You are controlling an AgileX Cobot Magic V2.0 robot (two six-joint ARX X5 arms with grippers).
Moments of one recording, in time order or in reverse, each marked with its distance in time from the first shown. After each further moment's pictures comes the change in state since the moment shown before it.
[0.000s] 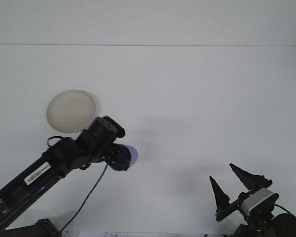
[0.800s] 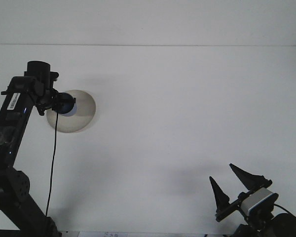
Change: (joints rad) left arm 0.723 0.522 0.449 -0.092 -0.018 0.072; right arm 0.000 0.000 0.000 -0.006 0.000 0.000
